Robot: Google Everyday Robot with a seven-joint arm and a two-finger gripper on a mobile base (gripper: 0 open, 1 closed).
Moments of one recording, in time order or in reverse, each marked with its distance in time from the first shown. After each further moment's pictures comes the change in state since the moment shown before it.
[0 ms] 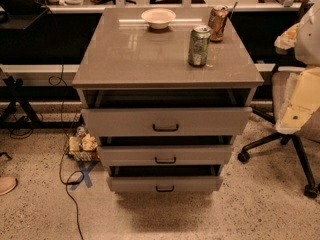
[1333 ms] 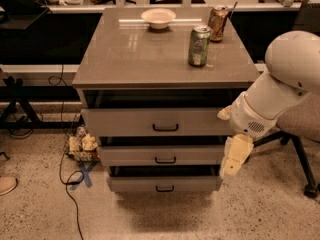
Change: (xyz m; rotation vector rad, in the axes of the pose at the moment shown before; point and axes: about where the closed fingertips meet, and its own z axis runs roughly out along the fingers) arm -0.019 0.050 0.202 -0.315 -0.159 -0.004
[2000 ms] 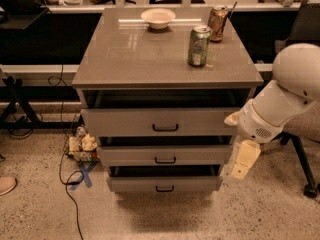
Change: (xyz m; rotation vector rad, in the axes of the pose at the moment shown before) arm 0.030 -0.007 0.014 -0.010 -0.001 0.019
